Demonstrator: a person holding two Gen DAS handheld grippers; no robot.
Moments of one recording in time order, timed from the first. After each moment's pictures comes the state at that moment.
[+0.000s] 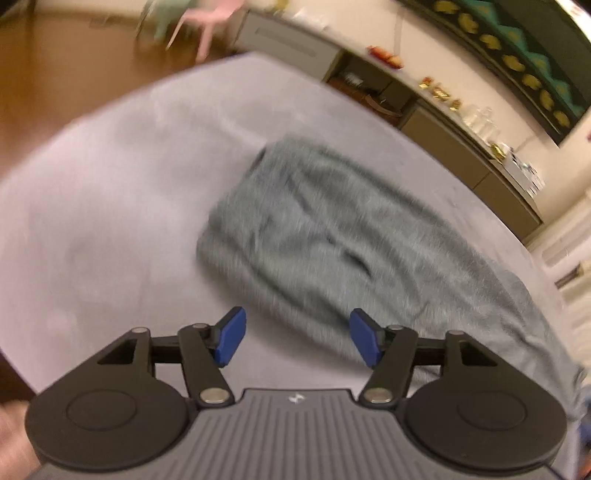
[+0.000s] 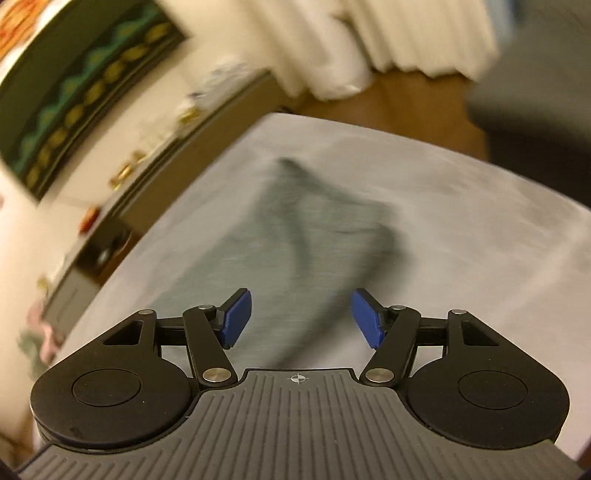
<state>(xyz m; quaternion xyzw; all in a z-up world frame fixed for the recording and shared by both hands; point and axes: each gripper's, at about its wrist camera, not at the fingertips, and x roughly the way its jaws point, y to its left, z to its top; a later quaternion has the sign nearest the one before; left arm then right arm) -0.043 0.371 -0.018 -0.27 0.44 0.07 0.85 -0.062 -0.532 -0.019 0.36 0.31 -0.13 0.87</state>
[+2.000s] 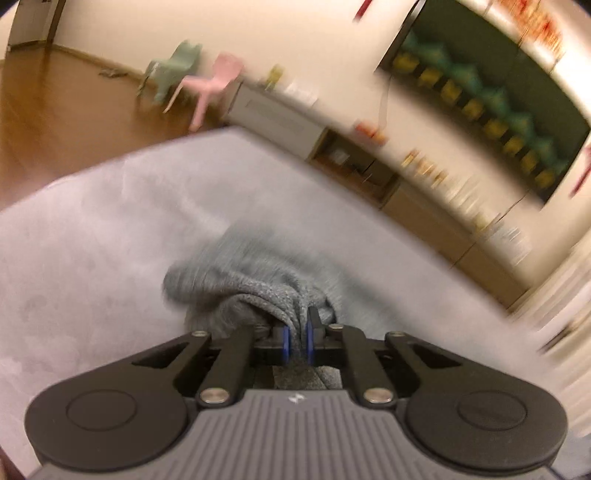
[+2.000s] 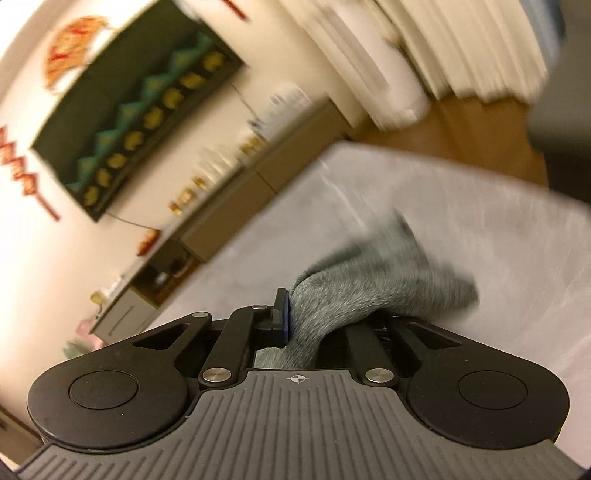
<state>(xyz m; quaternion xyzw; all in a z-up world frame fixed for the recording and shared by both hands) -0.051 0.325 0.040 -0.27 0.26 0.09 0.92 -0.027 -0.491 0.004 0.33 0.22 -0.03 0.92</state>
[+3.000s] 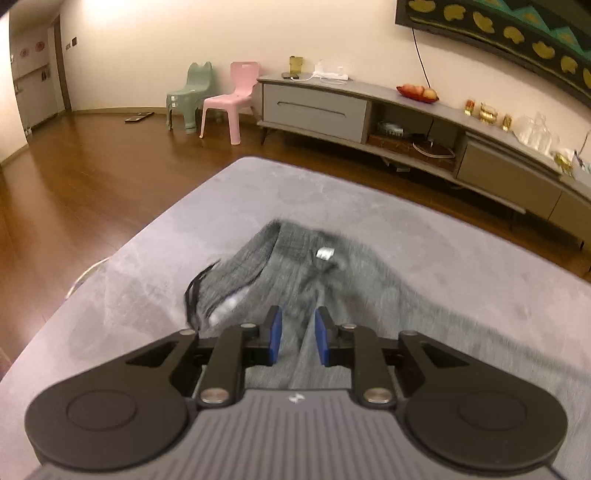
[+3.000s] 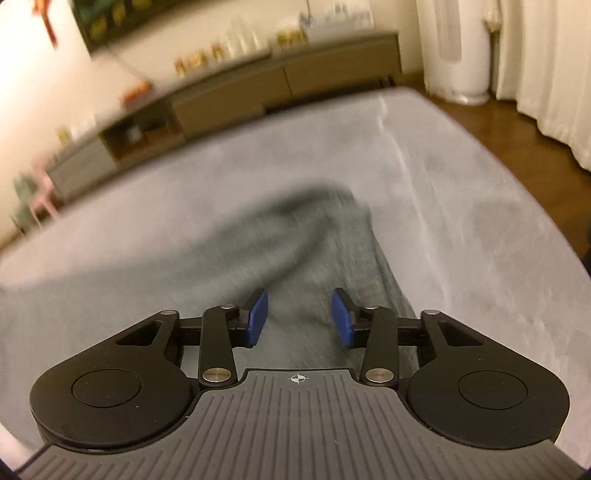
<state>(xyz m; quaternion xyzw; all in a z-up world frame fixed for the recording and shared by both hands) 0.156 0.281 0.045 -0.10 0.38 0.22 0.89 0.156 -0.454 -0.023 0.11 0.42 0.01 0.90</state>
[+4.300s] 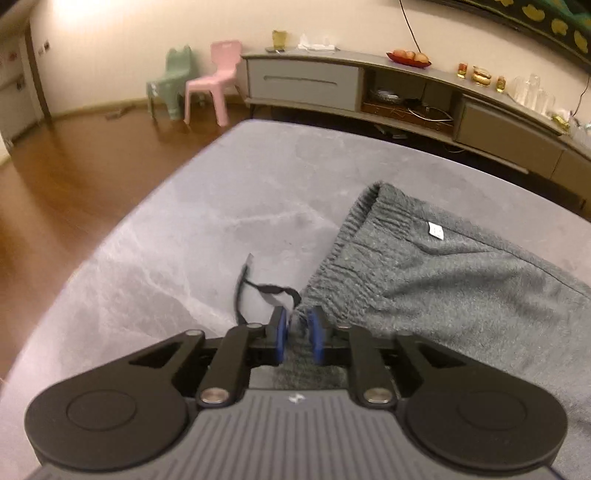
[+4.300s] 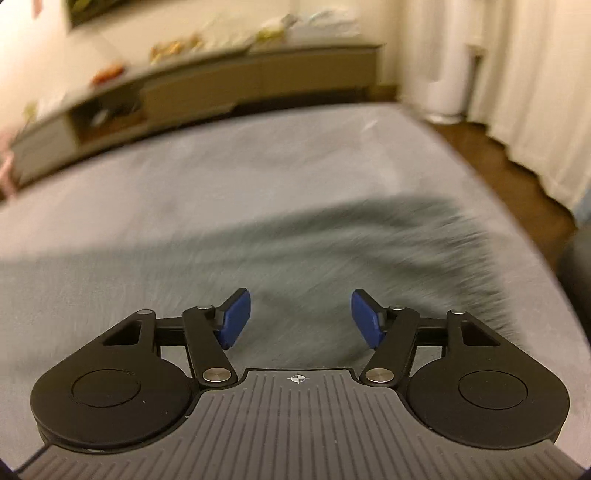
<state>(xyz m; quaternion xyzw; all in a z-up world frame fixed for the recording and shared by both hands) 0.158 0.341 -0.001 -0.05 0.40 0.21 0.89 0.185 -0.440 -0.013 0.06 0.39 -0.07 0.91</state>
